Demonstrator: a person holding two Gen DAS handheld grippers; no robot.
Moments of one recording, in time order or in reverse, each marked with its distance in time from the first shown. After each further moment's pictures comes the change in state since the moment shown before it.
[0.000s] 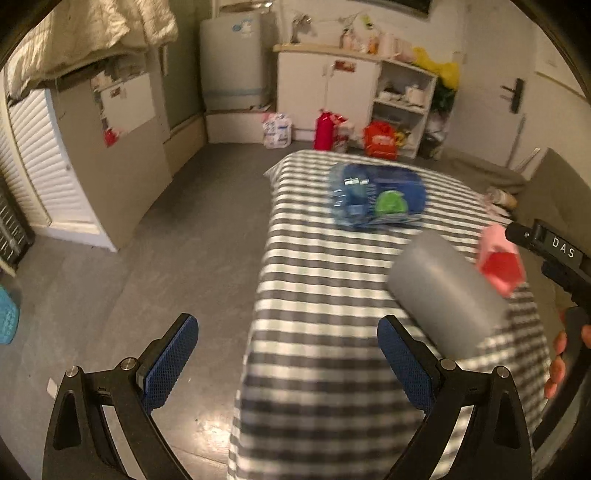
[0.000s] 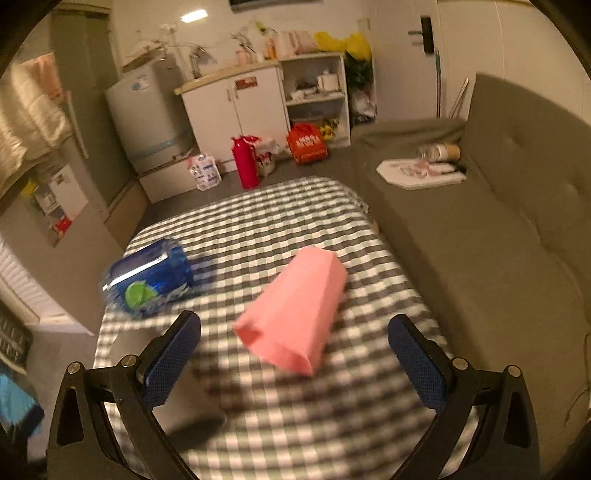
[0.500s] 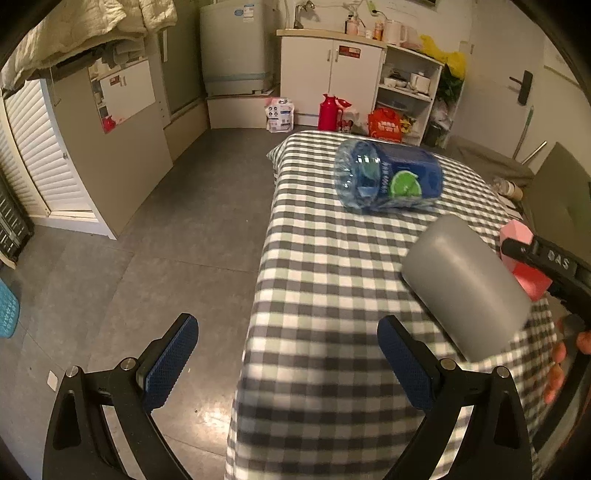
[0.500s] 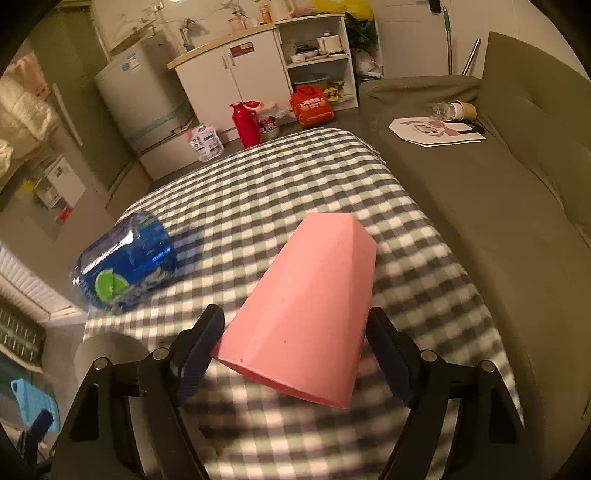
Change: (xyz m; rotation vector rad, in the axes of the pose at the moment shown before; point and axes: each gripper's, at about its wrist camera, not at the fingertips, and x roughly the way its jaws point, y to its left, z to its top) left arm 0.011 -0.003 -0.005 0.007 0.051 0.004; right arm 0.034 -0.016 -0.012 0.004 0.123 0.057
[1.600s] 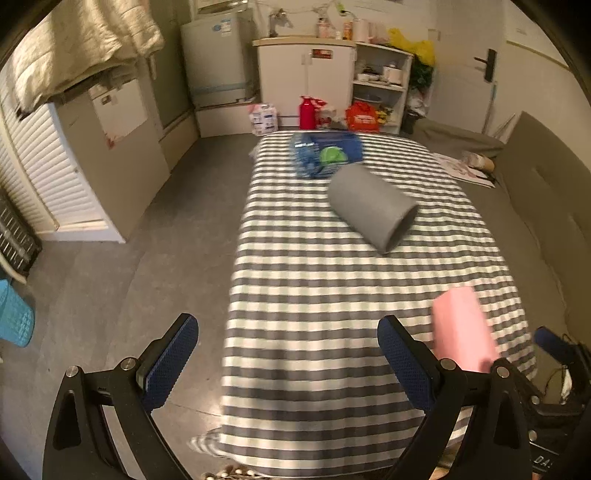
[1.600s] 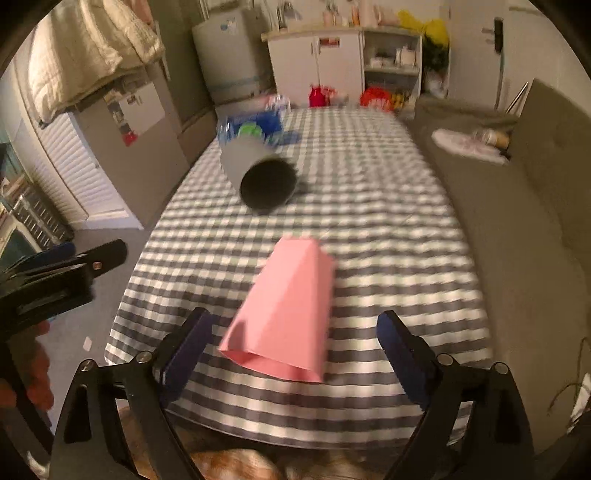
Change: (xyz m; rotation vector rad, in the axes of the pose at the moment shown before) left arm -0.117 -0.037 -0.068 0.099 -0.009 -0.018; right arm -0.182 -0.006 -0.170 -0.287 -0.014 0.080
